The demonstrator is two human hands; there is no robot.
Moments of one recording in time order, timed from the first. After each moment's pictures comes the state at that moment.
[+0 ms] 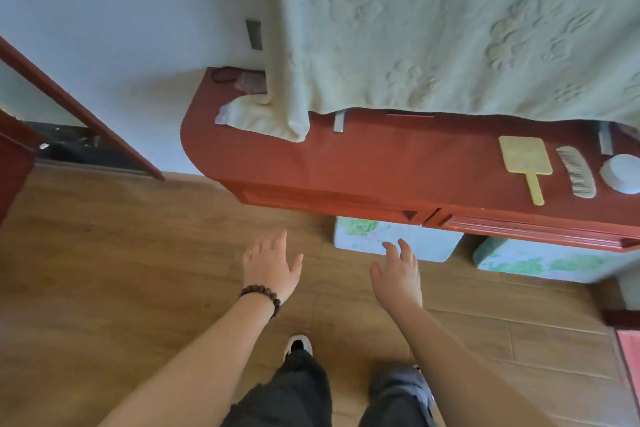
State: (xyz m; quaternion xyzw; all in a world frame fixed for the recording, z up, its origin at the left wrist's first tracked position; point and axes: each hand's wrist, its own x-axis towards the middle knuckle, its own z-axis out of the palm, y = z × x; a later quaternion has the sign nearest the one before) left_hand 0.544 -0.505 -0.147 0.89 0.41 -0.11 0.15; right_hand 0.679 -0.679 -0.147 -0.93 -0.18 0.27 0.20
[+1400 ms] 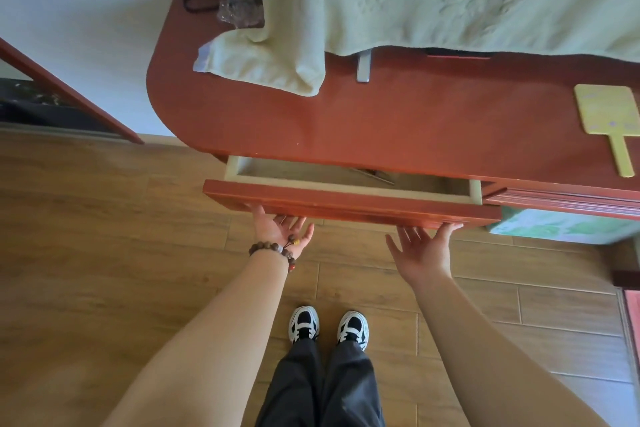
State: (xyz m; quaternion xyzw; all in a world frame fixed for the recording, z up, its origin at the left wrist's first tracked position) left_hand 0.585 -0.442 -0.226 0.02 0.57 0.15 0.81; right_hand 0.709 -0.637 -0.230 -0.40 0.36 0.34 0.77
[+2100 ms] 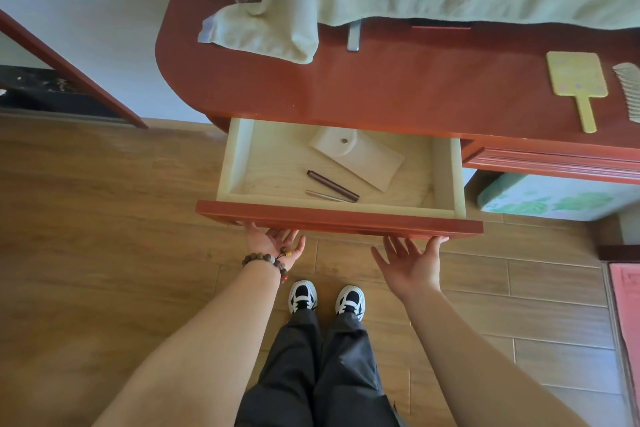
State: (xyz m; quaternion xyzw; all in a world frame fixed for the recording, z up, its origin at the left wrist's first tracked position) left_hand 0.507 -0.503 -0.221 -0.02 0.59 0.16 0.79; right_hand 0.629 -0.700 -0.215 -0.34 0.40 0.36 0.77
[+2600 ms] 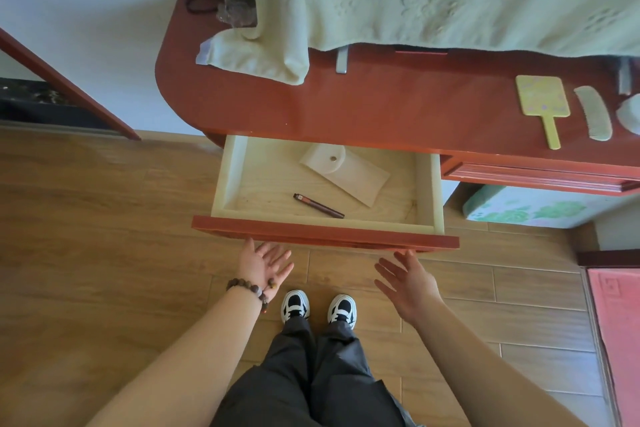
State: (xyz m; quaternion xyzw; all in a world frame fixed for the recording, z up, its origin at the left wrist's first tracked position) left_hand 0.486 -0.513 -0.196 0.12 0.60 0.08 0.79; right_hand 0.627 -0.725 -0.191 -0.58 0.33 0.43 0.61
